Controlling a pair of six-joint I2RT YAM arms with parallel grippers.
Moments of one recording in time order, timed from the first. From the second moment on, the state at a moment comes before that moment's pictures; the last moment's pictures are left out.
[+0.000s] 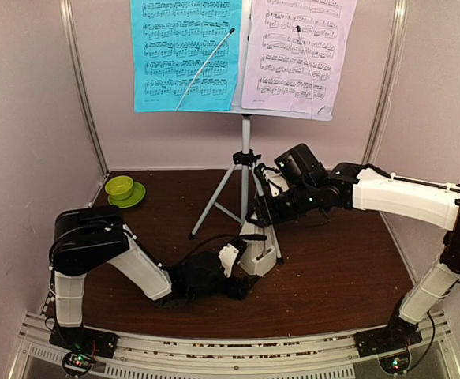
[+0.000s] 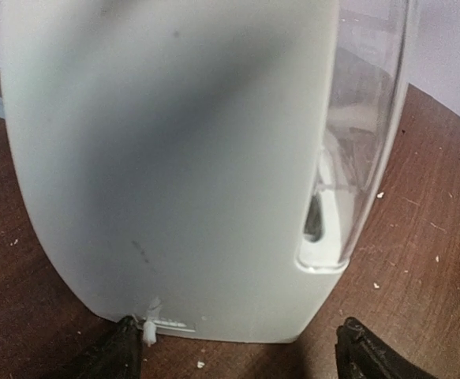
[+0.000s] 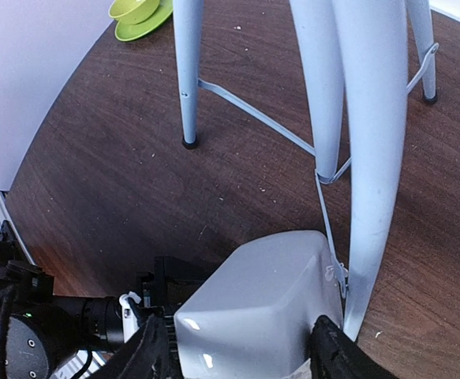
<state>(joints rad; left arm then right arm) -1.15 2.06 0.78 0.89 -0.23 -0.25 0.84 1.60 1.34 -0.53 -0.08 0.40</state>
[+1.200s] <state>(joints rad) -1.15 1.96 0.65 0.87 -0.31 -0.25 0.84 1.60 1.35 -0.53 -0.11 0.44</state>
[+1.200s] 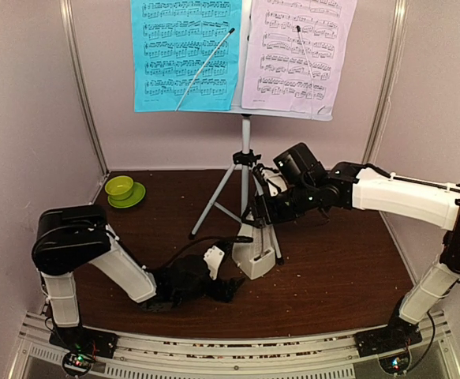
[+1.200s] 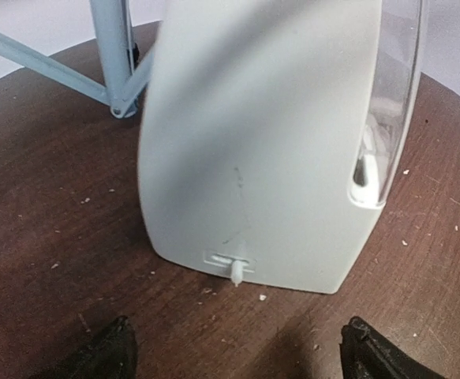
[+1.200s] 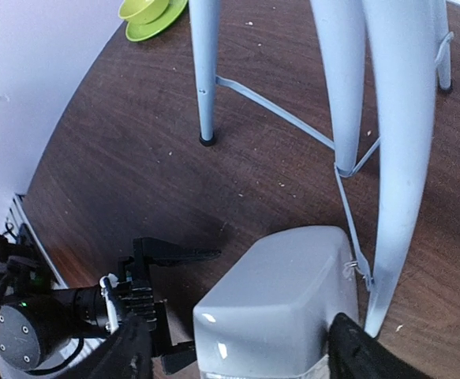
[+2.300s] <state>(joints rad) -1.12 1.57 0.47 0.77 -0.40 -0.27 0.67 1.59 1.02 -0.37 -0.14 0.50</state>
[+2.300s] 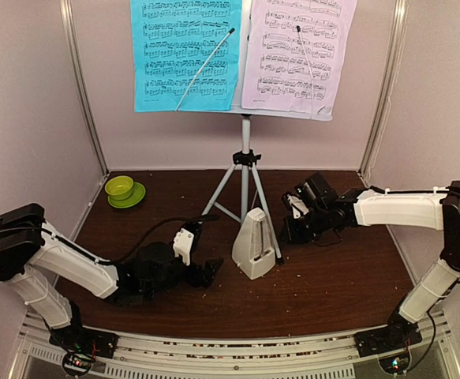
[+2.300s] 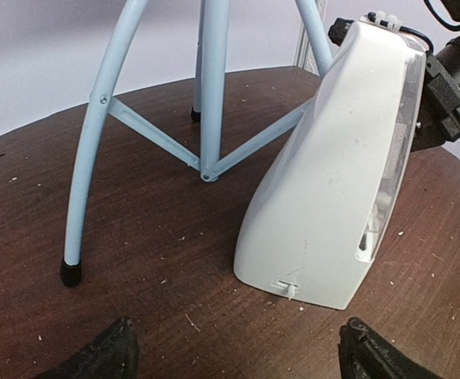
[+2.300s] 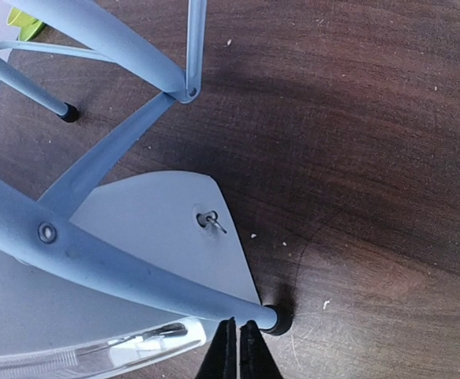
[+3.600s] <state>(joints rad) -1.11 1.32 0.42 0.57 -0.44 -0.31 0.90 1.52 0.82 -0.08 -0.25 0.61</state>
